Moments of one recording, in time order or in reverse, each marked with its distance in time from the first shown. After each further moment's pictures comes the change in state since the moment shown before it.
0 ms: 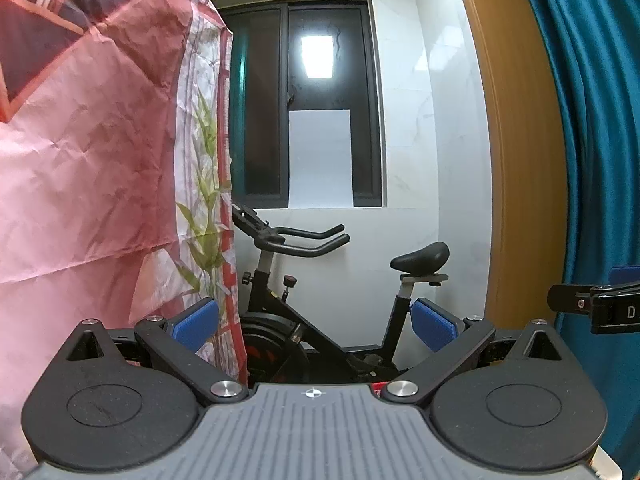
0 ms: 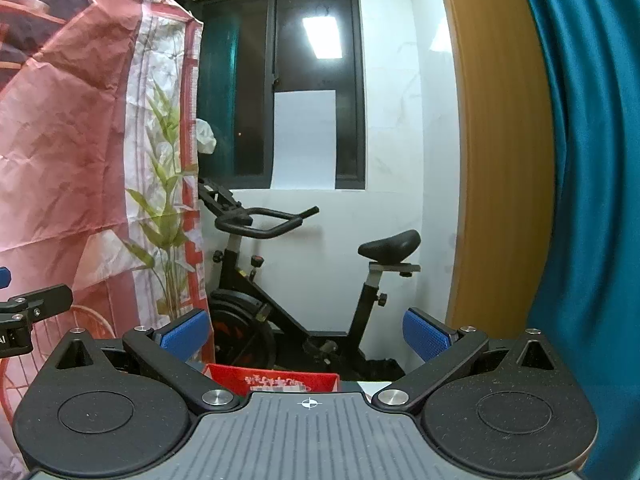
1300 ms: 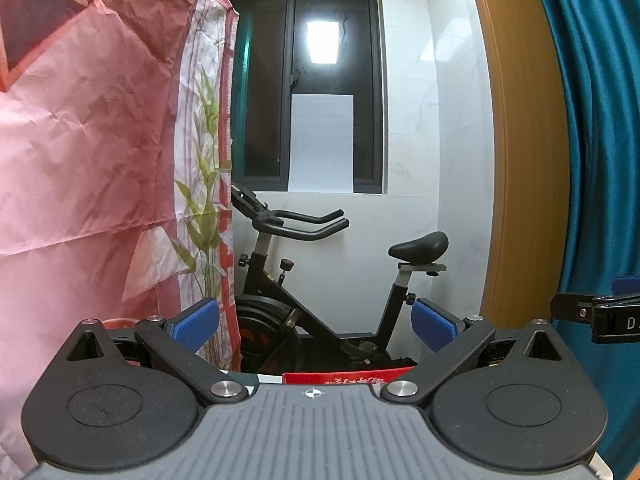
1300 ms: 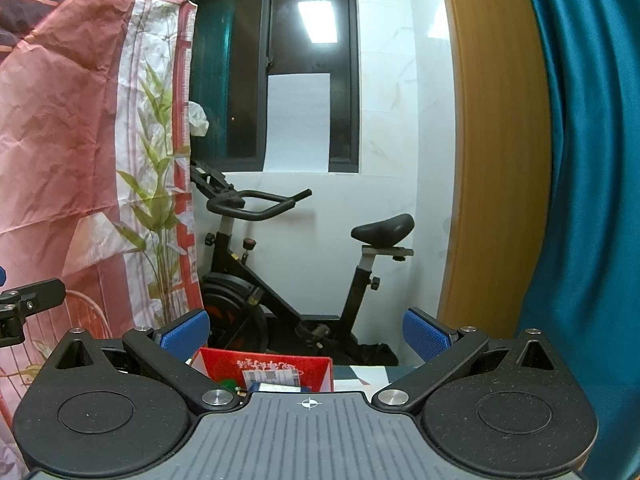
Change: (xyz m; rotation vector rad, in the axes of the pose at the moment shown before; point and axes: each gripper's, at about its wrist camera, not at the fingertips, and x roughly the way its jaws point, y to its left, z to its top) left arm 0.011 0.003 -0.007 -0.040 0.046 -0.007; right arm 0.015 0.009 -0.010 -0.007 0.046 -0.031
